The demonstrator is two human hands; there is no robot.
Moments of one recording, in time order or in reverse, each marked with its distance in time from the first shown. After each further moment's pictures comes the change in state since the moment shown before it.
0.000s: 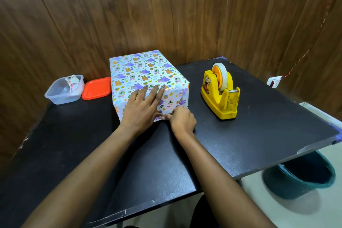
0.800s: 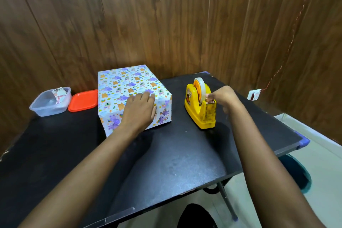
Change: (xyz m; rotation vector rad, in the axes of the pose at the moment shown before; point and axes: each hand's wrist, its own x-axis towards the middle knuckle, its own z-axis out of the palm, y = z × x) left_hand 0.046 0.025 -0.036 -0.189 -0.251 -0.171; right_hand 0.046 0.057 -0.174 0.407 0.040 0.207
